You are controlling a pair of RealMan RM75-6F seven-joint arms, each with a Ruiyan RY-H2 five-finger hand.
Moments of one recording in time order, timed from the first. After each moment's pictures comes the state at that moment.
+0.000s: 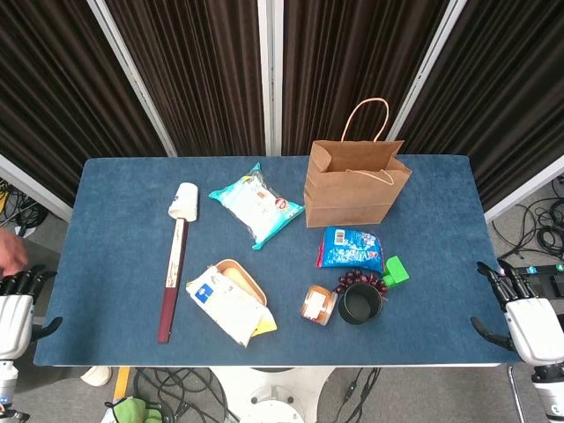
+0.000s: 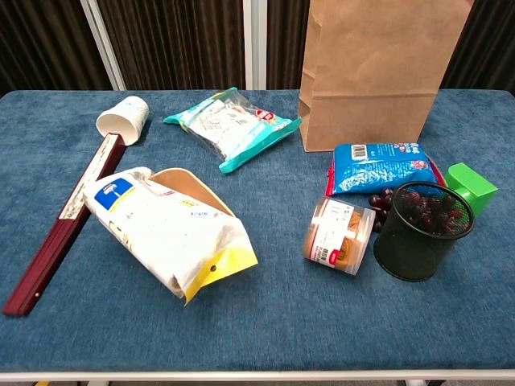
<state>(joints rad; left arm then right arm) -0.02 -1.12 -0.04 -1.68 1.46 1.55 0.24 0.08 -1.04 -0.01 -1.55 -1.67 1.55 0.17</state>
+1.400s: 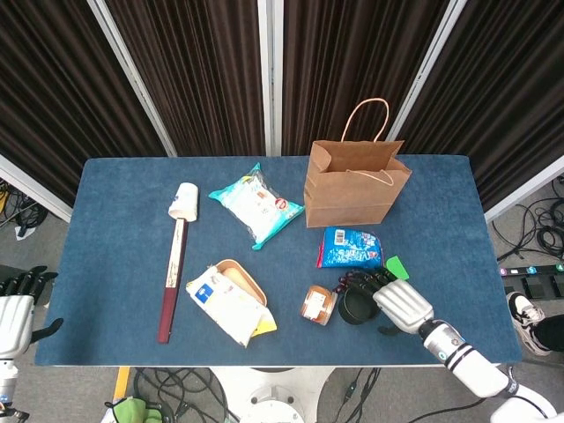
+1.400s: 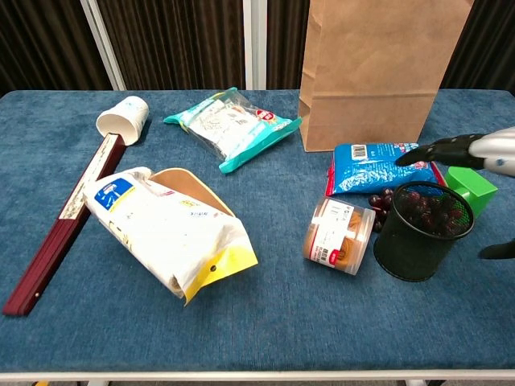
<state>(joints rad) -0.03 -1.14 -0.04 -1.64 1.45 1.52 0.20 0.51 -1.13 0.03 -1.77 -1.55 0.83 -0.15</state>
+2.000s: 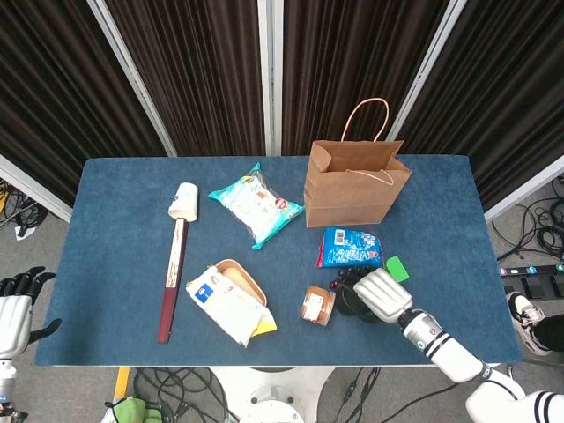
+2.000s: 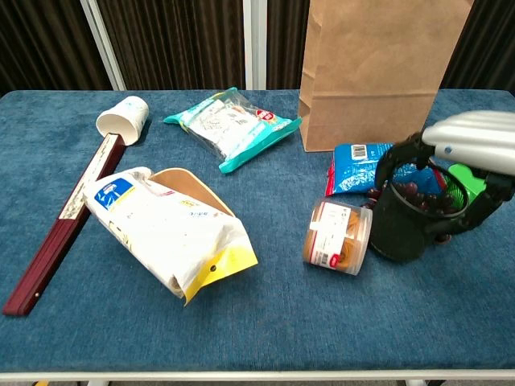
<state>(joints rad) -0.03 -1.13 -0.04 -1.64 1.45 1.52 0.18 0.56 -1.22 0.04 -1.72 -1.57 0.92 -0.16</state>
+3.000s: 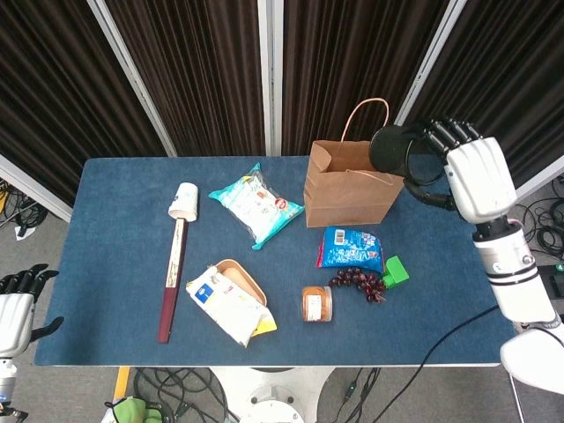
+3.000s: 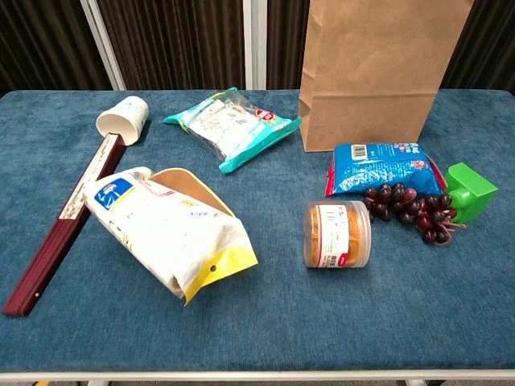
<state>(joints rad) -0.03 -1.11 -0.04 -1.67 1.46 1.52 0.20 0.66 -0.89 0.43 -1.80 -1.26 1.20 -0.04</state>
